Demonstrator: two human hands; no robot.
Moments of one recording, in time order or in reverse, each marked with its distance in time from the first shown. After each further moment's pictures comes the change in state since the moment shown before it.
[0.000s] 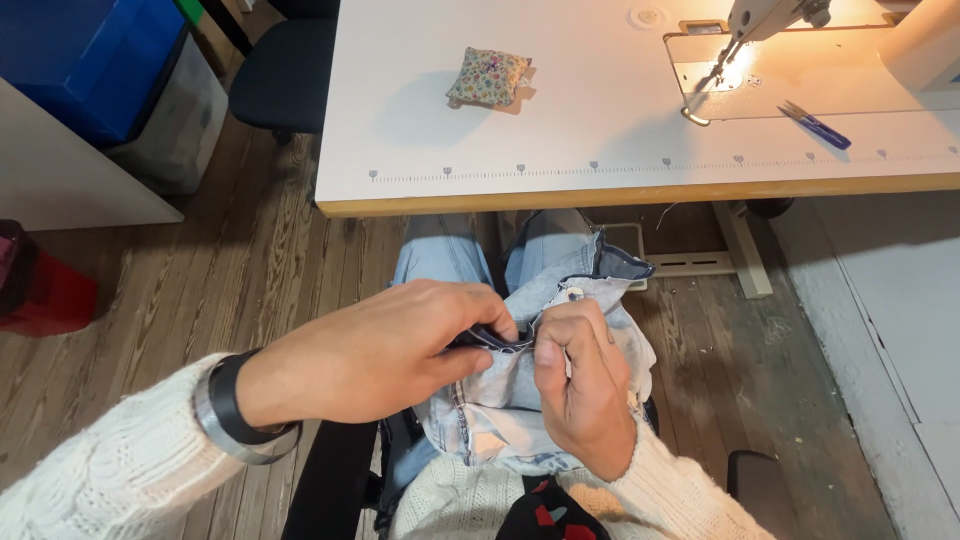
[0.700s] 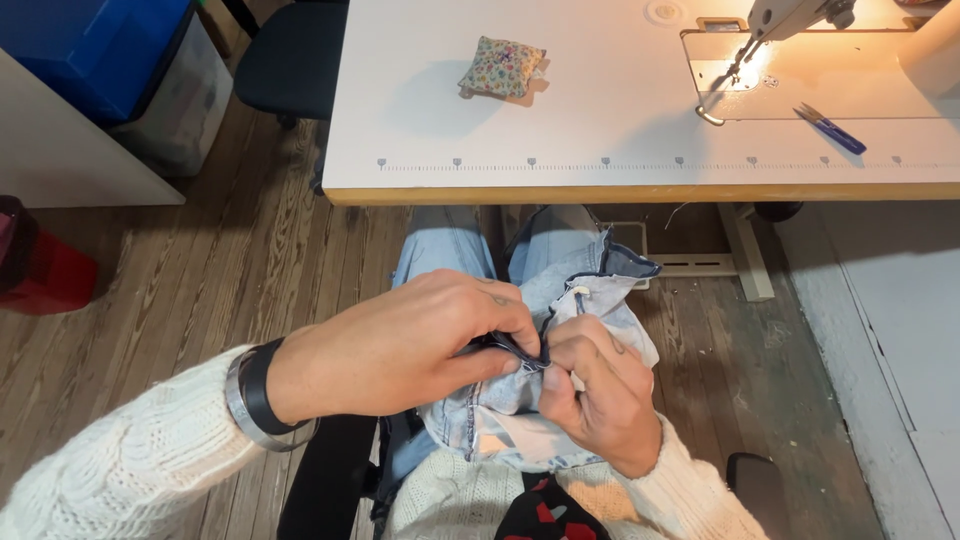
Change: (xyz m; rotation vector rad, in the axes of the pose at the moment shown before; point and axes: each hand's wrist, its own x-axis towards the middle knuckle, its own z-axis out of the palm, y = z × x) left_hand 0.003 0.003 0.002 -0.098 0.107 0.301; right_hand 0.004 0.004 -0.017 -0.029 -0.058 -0.167
